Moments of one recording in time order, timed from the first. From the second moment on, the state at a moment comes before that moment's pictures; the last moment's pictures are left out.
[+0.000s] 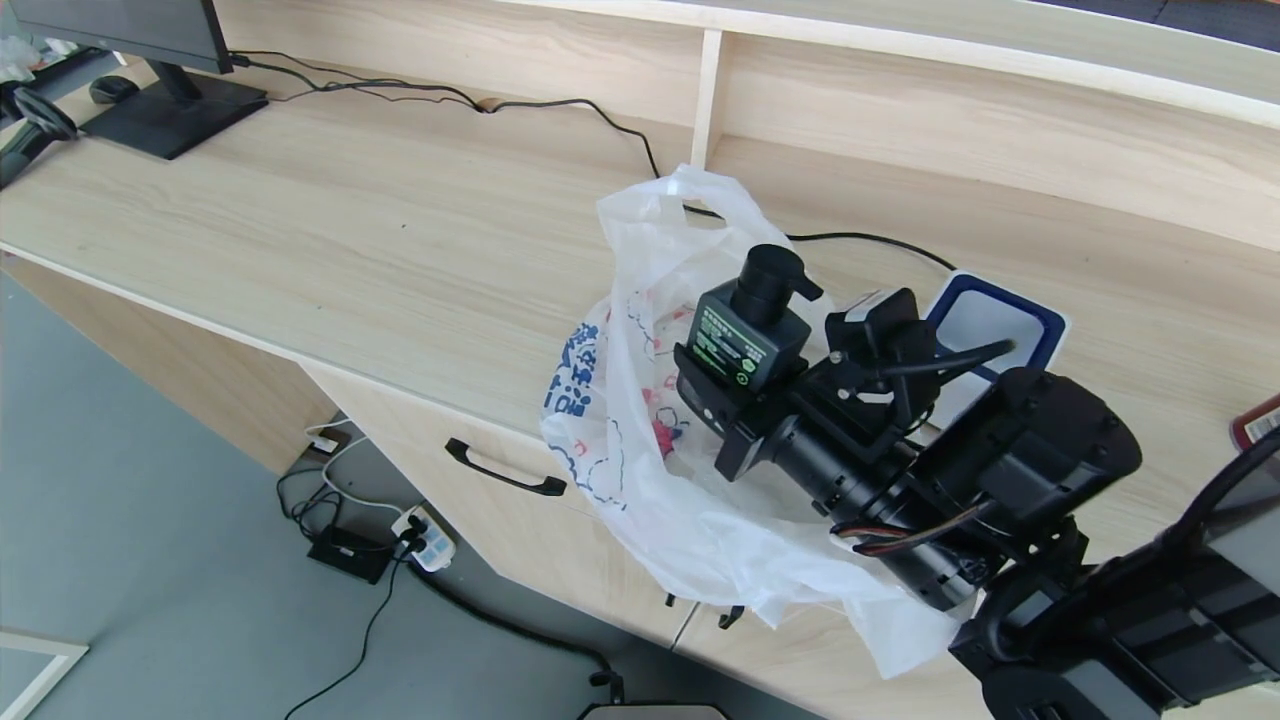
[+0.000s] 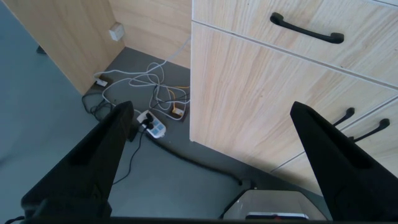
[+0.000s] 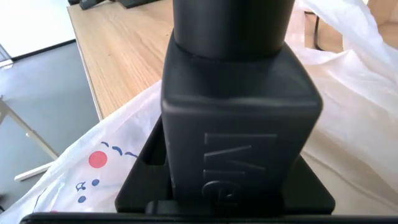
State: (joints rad) left arm 0.00 0.00 0.00 -0.02 0.00 0.03; right arm 0.74 1.94 -0.71 -1.57 -0.02 -0.15
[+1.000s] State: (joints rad) left arm 0.00 0.00 0.00 -0.02 0.00 0.02; right arm 0.76 2.03 -0.75 -1.57 -0.02 -0.17
